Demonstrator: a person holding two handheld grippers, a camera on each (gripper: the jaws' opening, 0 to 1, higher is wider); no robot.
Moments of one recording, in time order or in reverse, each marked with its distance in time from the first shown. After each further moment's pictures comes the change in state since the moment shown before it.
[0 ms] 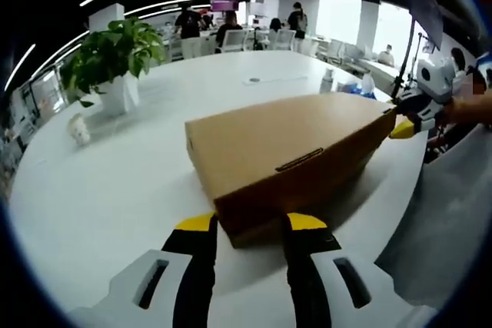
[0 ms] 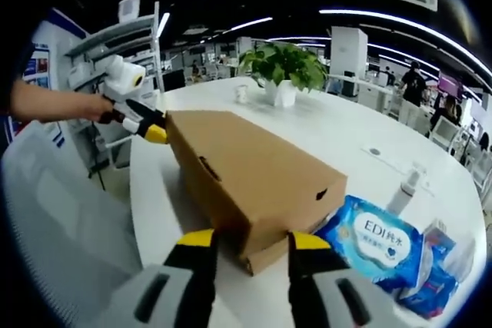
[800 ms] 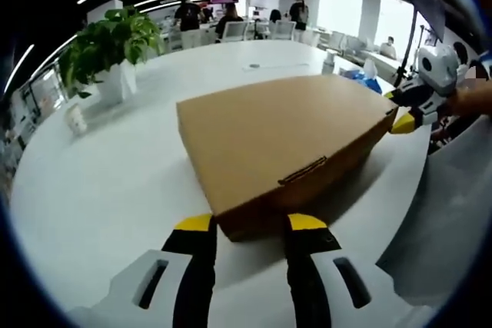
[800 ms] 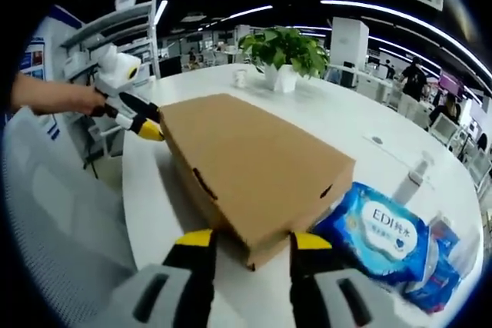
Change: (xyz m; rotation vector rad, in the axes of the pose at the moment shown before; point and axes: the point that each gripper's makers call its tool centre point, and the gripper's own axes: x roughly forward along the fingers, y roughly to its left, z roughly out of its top) left arm 0.016 0.005 -0.028 0.003 0.045 0.013; right arm 0.017 0.003 -0.019 -0.011 0.071 -0.027
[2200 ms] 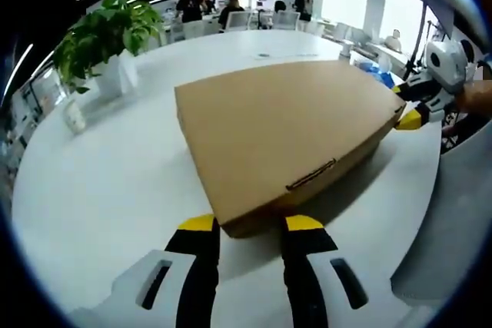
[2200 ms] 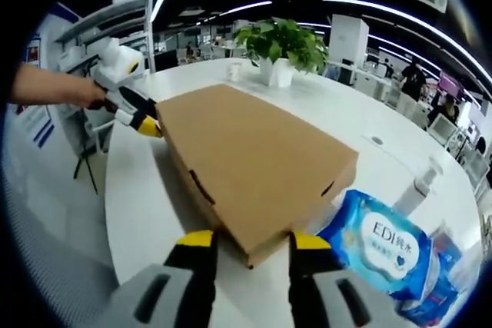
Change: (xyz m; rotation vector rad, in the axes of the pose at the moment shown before) left arm 0.028 0.019 0.010 0.003 0.056 0.023; right arm 0.031 -0.020 0.010 -0.011 0.027 -0.025
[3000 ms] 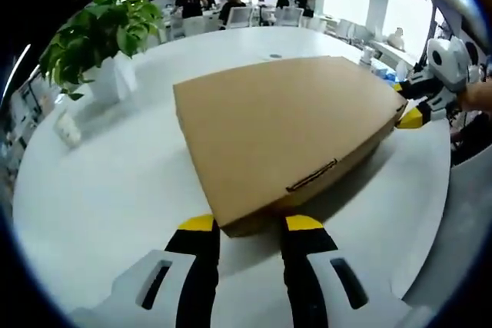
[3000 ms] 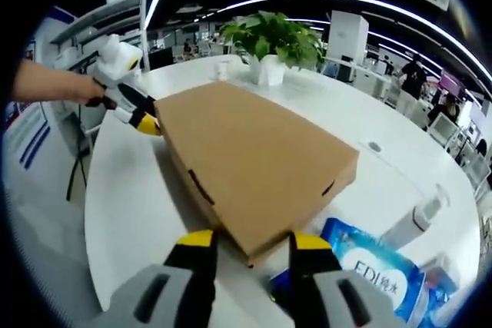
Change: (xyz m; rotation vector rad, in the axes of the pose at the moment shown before) left arm 0.035 0.031 0.040 -0.001 0.029 0.000; right arm 0.032 -0.046 0.026 -0.002 0.026 -0.005
